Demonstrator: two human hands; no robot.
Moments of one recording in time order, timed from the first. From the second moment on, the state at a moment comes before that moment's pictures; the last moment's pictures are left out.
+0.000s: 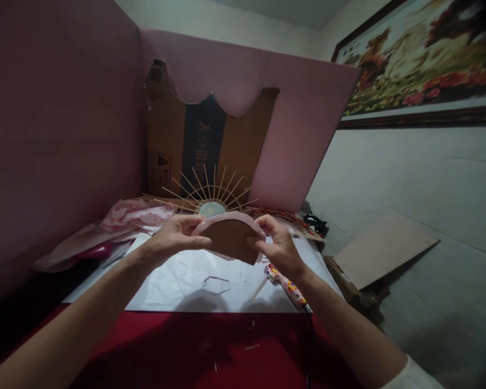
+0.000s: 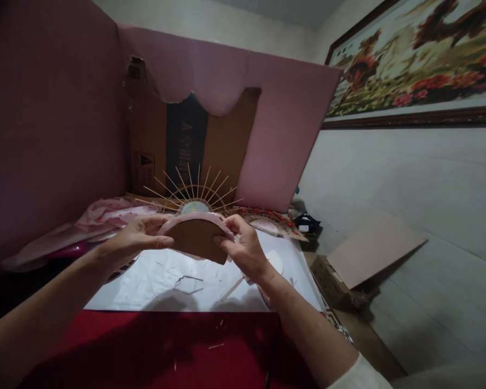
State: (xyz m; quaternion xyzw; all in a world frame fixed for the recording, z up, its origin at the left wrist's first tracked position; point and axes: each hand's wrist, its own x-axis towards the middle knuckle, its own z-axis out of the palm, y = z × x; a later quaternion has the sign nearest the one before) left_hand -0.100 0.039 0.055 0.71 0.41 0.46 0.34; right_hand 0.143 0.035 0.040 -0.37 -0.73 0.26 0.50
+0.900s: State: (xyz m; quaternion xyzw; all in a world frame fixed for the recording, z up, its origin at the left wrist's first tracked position) left_hand -0.038 0.020 -0.007 0.39 0.25 0.54 0.70; right_hand 0.142 0.037 -0.019 -0.39 -0.64 0.38 0.54
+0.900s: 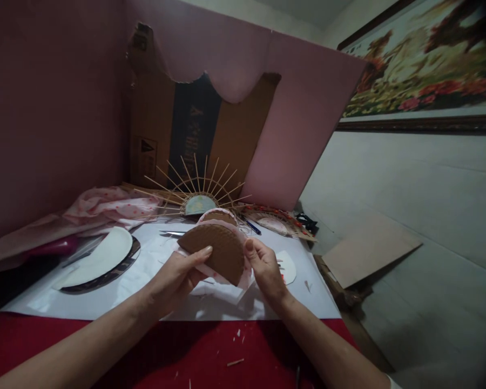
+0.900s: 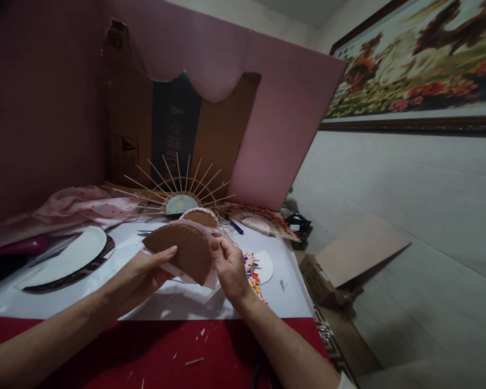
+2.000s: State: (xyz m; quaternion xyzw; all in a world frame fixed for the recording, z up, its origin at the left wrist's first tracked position) left_hand -0.039 0.027 -0.010 0.36 0.27 0.51 0.73; right_hand 0.143 0.035 -0.021 -0.37 -0.60 0.49 0.51
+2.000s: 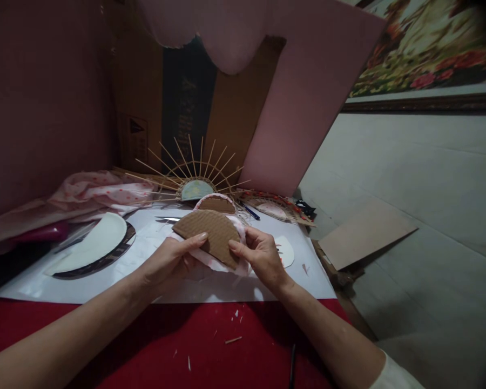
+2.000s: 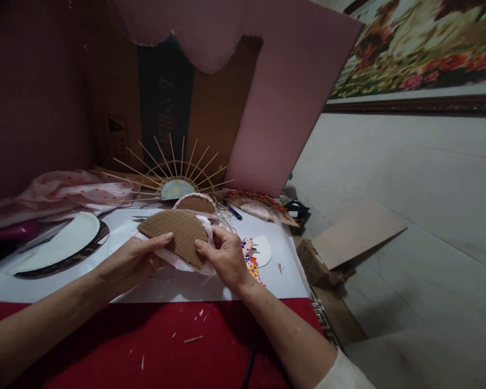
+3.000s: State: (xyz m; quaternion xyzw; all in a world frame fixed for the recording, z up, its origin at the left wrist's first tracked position) left_hand -0.043 0.028 -0.017 0.32 0.24 0.56 0.72; right_hand 0.146 0.040 -0.026 -0.40 -0.62 0.47 0.48
